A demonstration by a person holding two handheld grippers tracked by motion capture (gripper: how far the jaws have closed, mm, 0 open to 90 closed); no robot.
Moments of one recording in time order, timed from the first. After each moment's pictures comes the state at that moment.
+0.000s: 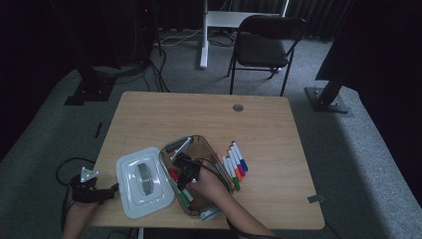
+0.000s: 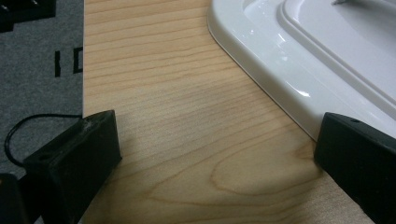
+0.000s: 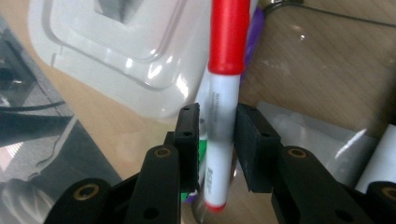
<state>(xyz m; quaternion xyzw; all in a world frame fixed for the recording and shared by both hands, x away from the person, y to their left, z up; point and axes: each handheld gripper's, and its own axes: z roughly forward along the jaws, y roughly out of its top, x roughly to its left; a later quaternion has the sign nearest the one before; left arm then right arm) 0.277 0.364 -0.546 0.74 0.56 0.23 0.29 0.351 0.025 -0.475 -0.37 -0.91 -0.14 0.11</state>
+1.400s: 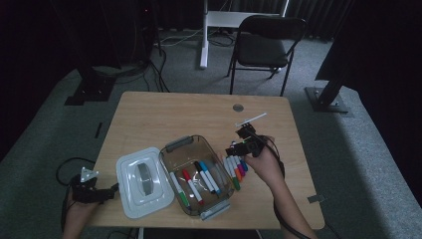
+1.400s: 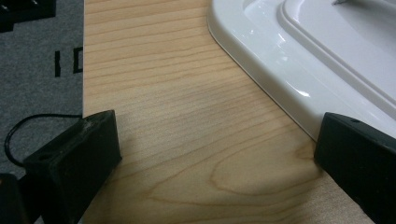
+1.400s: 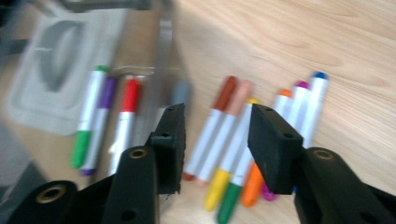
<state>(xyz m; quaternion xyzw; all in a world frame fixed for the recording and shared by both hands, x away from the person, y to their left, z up) 0.277 0.364 -0.546 0.74 0.56 0.23 0.29 0.378 -0.152 -0.394 -0.46 -0.84 -0.29 -0.03</state>
